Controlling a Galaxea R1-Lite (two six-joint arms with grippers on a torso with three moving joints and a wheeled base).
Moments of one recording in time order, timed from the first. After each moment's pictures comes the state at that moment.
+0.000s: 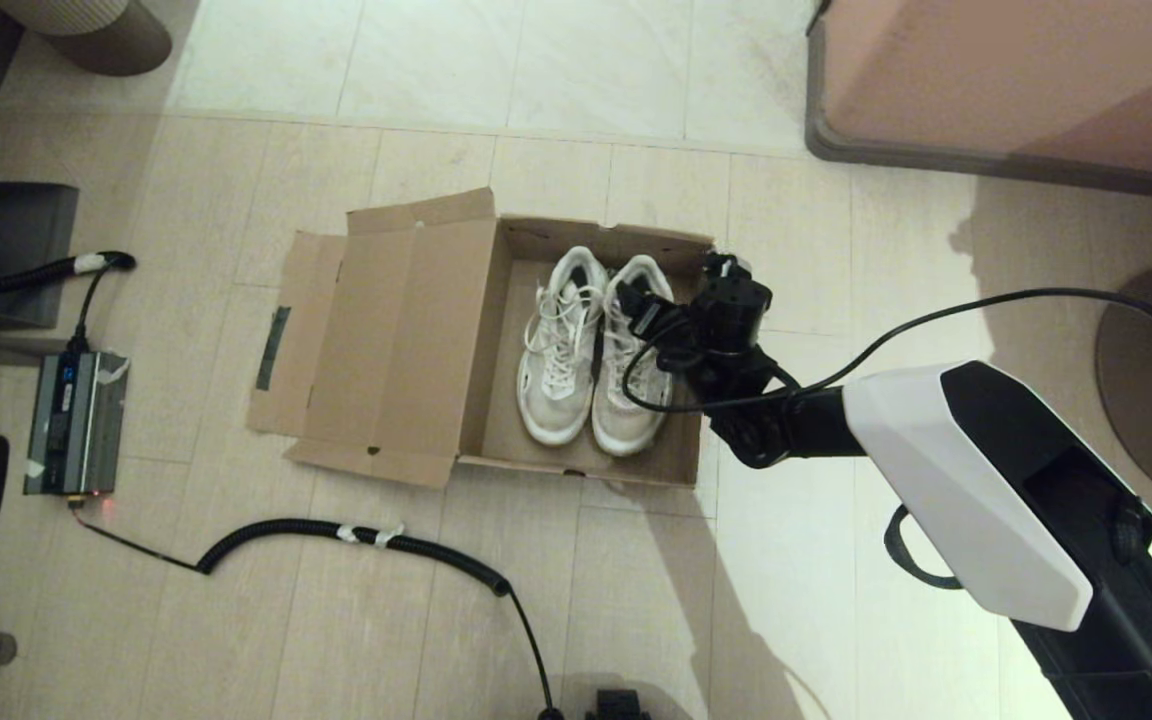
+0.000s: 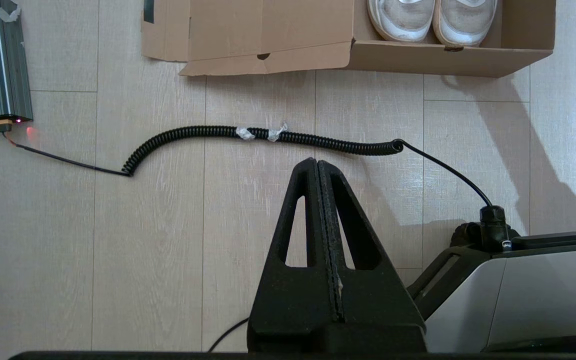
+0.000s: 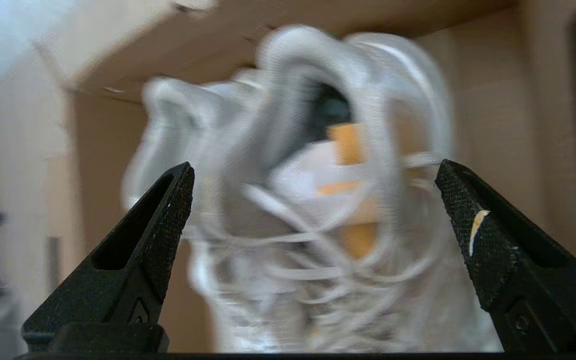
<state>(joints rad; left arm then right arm) 0.00 0.00 0.00 -0.02 0.00 0.03 0.47 2.54 -1.93 -0.75 -0.22 0.53</state>
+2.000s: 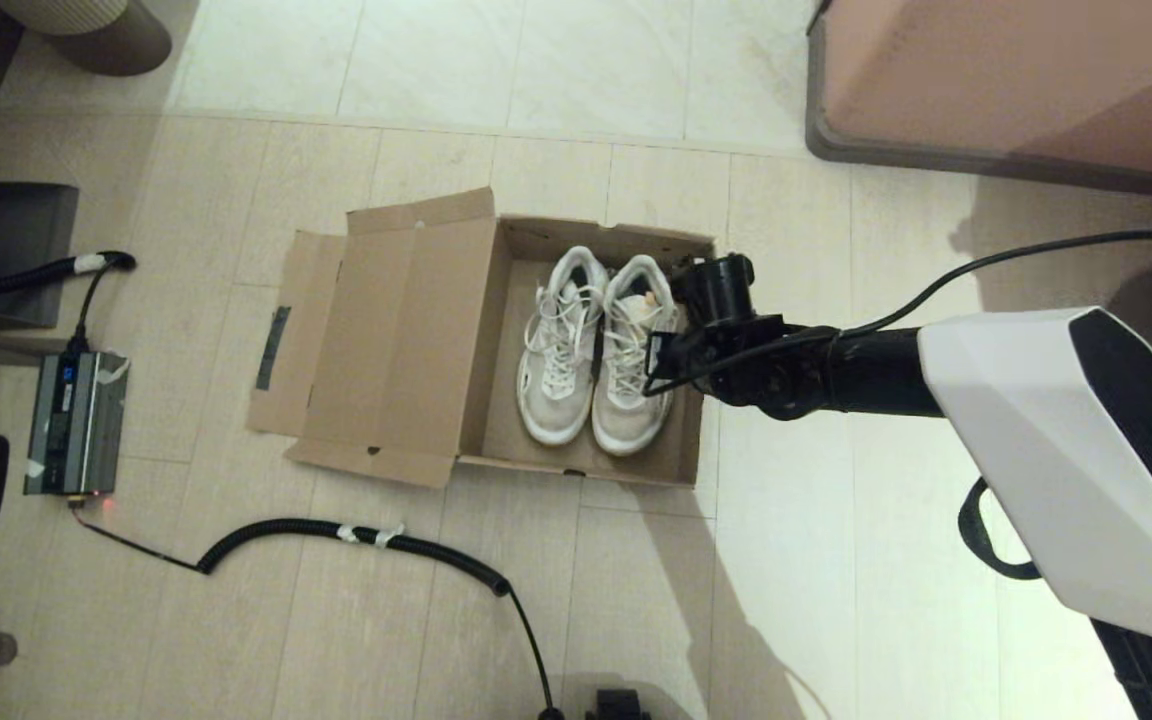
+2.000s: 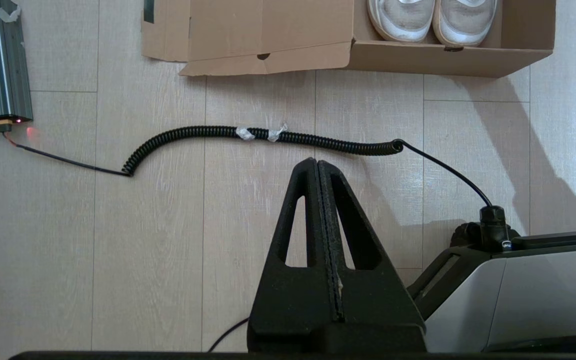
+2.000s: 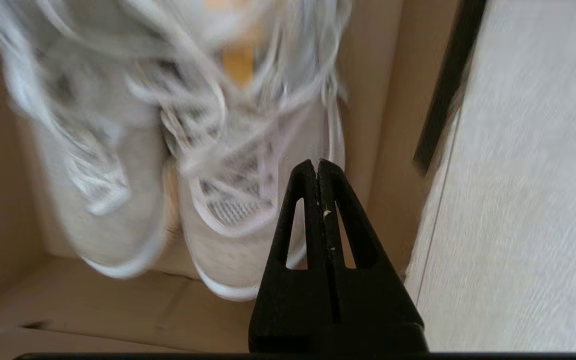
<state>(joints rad) 0.00 0.00 0.00 -0.02 0.00 0.03 0.51 2.38 -1.95 -0.06 -0.38 0.31</state>
